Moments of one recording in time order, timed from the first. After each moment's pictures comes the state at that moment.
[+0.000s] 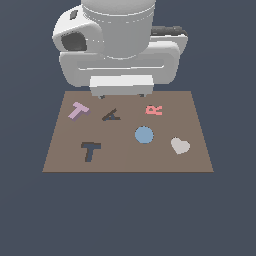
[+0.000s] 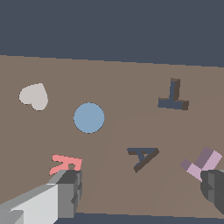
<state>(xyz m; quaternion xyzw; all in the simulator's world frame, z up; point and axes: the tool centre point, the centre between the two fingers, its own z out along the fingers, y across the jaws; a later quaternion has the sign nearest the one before) -0.002 -0.013 0.174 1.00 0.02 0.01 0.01</state>
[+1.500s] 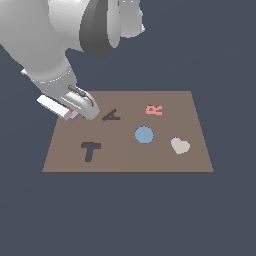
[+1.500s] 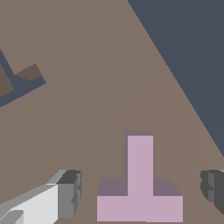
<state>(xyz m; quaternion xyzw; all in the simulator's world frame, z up) -0.043 -0.173 0.051 0.96 -0.27 0.00 0.00</state>
